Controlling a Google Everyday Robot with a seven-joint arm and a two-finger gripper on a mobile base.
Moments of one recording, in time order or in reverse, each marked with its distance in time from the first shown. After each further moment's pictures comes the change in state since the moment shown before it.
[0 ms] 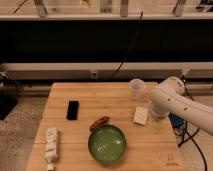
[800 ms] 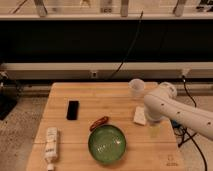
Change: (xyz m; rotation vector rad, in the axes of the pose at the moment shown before) arm -0.011 0.012 0.029 -0.037 0.007 -0.031
